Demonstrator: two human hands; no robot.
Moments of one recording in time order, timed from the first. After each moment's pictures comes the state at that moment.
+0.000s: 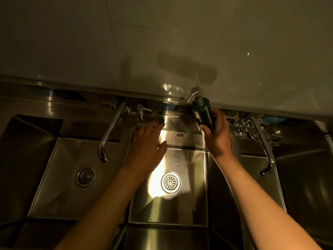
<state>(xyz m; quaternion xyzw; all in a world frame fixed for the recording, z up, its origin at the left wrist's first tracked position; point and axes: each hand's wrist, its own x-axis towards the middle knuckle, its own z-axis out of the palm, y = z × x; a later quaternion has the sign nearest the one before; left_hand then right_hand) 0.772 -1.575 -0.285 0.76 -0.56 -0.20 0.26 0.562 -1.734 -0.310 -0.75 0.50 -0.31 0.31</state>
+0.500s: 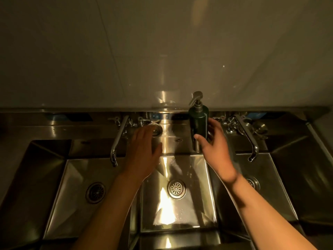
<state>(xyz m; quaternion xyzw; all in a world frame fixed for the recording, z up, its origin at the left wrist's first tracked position) 0.776 -1.535 -0.224 0.75 -0.56 -0.18 0.30 0.551 -1.646 -0.239 -0.67 0.48 -0.39 0.40</state>
